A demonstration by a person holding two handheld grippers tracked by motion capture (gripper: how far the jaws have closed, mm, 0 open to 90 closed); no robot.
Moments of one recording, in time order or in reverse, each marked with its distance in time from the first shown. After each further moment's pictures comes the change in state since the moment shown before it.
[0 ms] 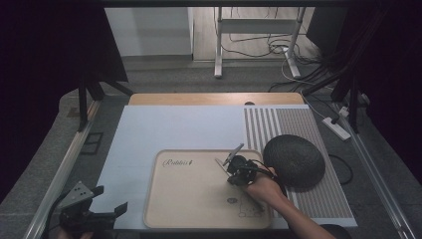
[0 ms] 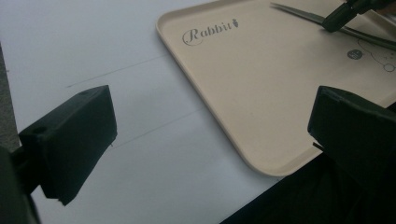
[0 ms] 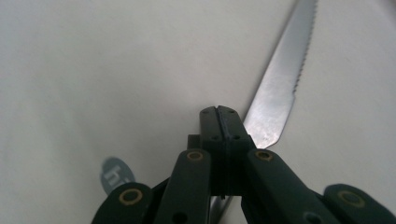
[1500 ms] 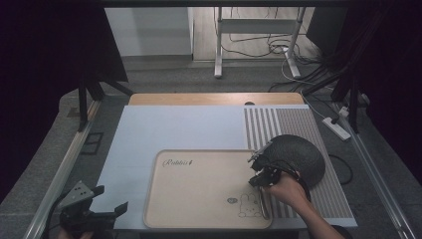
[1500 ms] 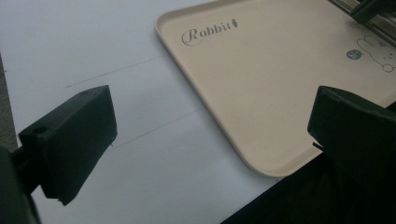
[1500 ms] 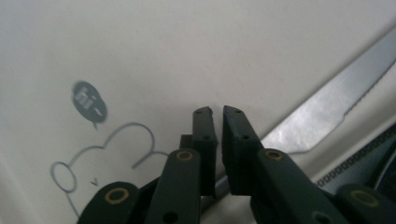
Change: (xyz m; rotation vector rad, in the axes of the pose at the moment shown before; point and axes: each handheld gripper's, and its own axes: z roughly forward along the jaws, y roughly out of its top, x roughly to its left) left arm 0.000 0.001 0.001 0.002 -0.004 0.000; right arm -0.028 -0.049 -0.031 0.008 0.018 0.191
